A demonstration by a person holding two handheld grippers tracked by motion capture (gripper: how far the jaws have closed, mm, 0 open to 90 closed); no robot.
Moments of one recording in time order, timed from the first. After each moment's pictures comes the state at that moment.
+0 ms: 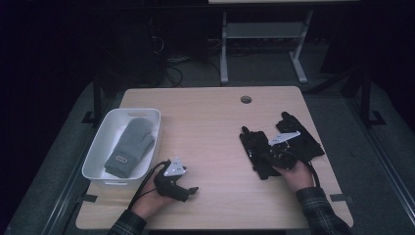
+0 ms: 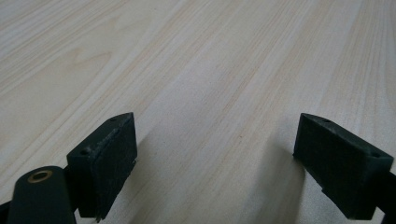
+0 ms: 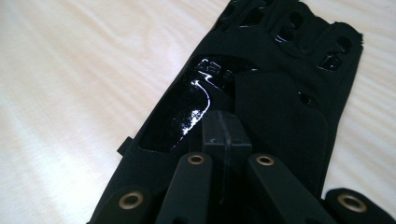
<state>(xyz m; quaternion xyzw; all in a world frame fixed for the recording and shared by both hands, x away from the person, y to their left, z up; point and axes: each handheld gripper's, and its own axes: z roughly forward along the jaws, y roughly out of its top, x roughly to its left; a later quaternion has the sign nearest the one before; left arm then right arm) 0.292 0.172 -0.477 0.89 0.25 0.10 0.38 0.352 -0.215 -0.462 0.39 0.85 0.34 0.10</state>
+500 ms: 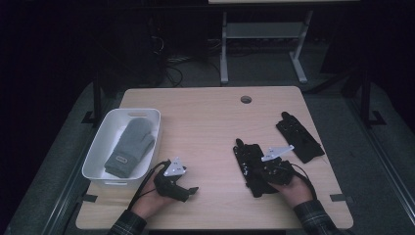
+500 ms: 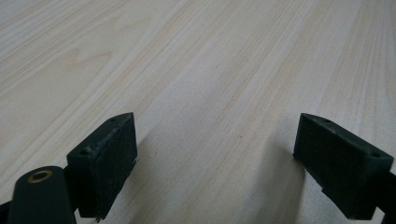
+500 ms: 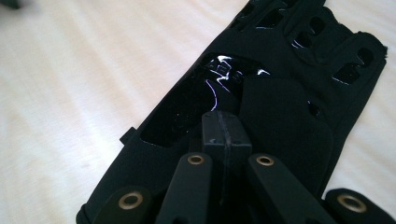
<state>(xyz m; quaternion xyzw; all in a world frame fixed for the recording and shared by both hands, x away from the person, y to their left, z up) 0.292 0.172 -0.477 0.89 0.25 0.11 0.38 0.307 -0.191 -0.458 0.34 0.88 0.33 0.08</state>
